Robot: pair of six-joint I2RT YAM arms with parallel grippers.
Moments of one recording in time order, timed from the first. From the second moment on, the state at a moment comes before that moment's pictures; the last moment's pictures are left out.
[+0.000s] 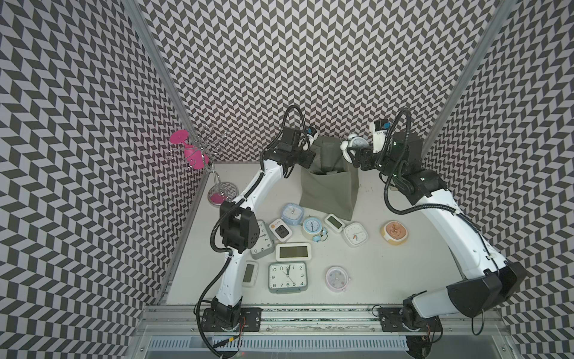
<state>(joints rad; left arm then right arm) -0.43 2.18 2.23 -0.59 0.21 0.14 0.35 1.46 1.61 -0.43 -0.10 0.14</state>
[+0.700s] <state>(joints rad) -0.49 1.81 1.79 -0.05 0.07 0.18 0.36 1.26 1.38 -0.32 -0.22 0.17</state>
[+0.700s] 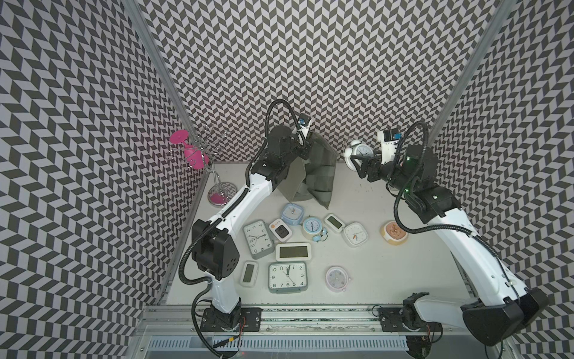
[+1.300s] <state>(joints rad) -0.56 1.81 1.78 -0.08 0.02 0.22 0.38 1.27 1.23 -0.20 -0.30 0.24</state>
